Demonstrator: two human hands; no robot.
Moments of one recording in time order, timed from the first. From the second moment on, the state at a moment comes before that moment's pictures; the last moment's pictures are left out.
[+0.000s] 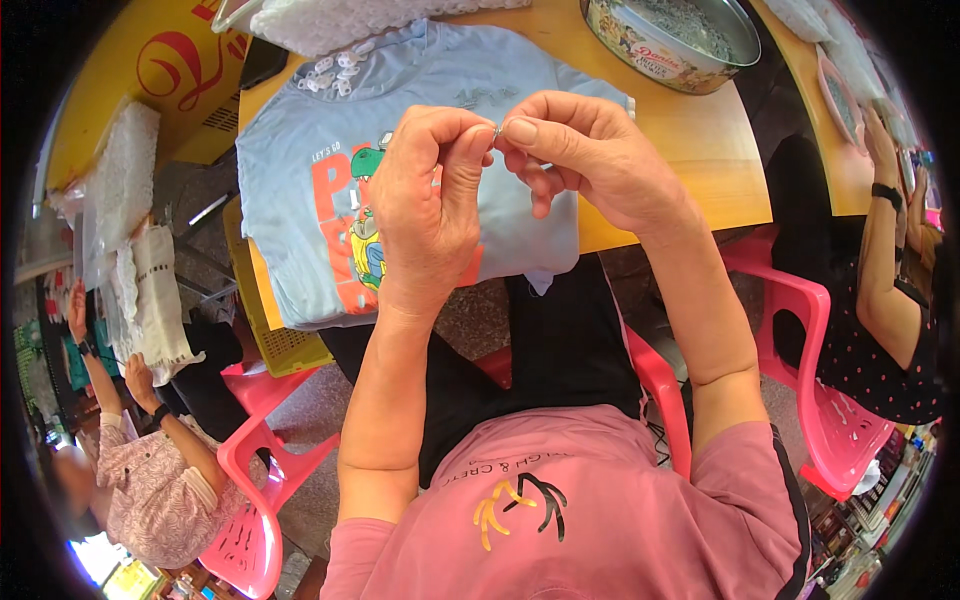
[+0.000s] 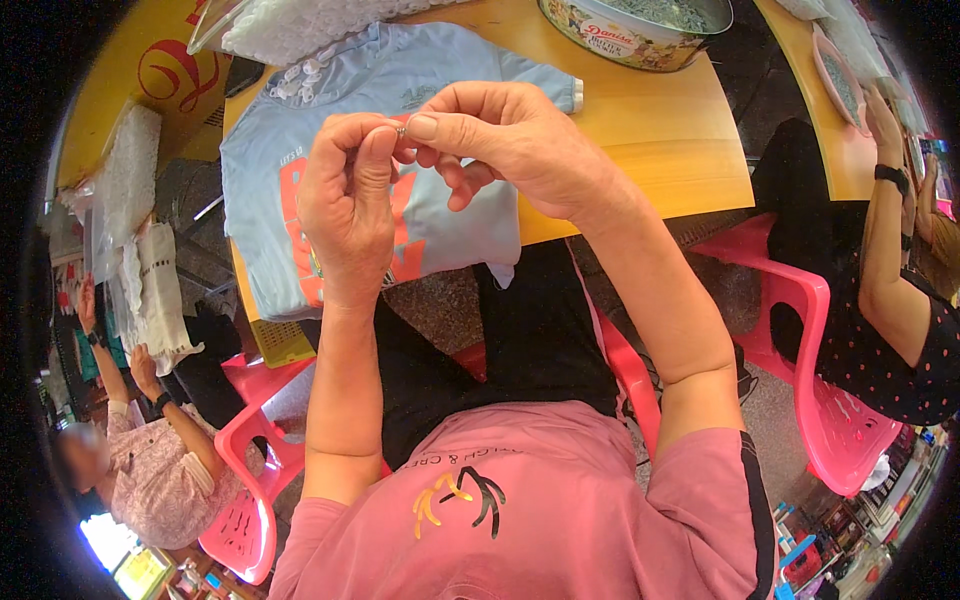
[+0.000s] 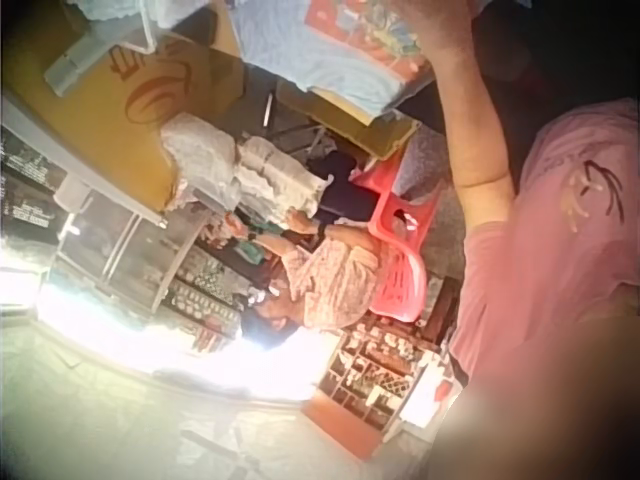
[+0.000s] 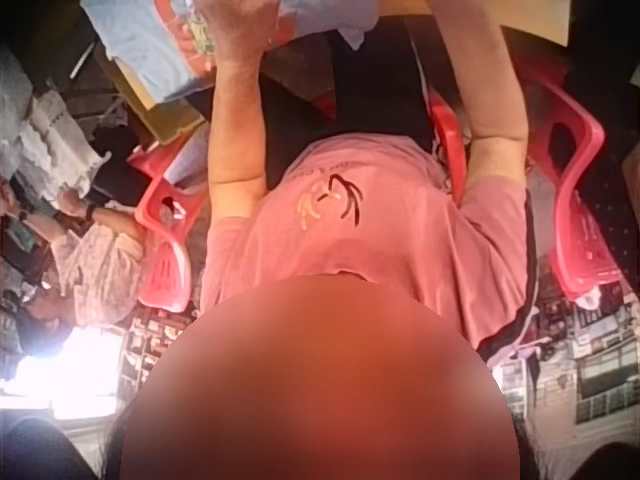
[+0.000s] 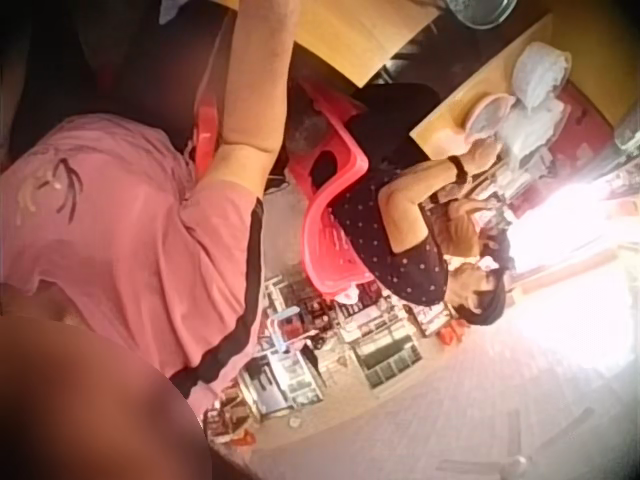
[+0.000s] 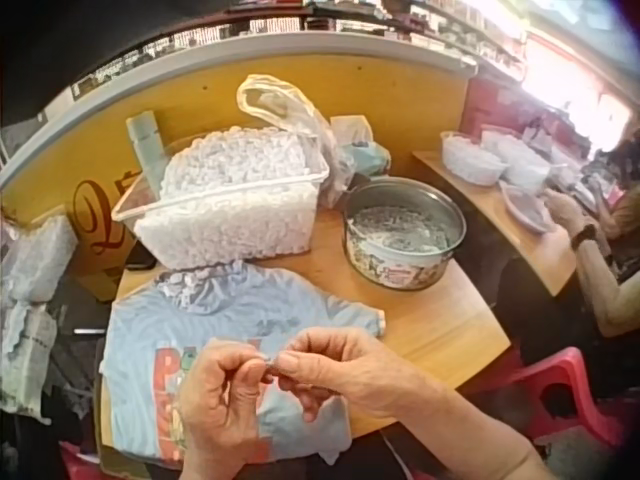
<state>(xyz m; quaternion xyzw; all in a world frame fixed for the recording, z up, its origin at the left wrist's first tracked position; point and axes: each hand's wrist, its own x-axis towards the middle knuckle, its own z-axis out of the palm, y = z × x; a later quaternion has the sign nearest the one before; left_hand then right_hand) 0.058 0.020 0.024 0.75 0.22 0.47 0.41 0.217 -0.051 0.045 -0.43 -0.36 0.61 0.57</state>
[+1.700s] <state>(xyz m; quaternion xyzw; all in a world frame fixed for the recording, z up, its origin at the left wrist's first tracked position) 0.064 0.014 0.020 0.67 0.28 0.46 0.51 0.198 -0.049 0.032 -0.49 -0.36 0.49 0.62</state>
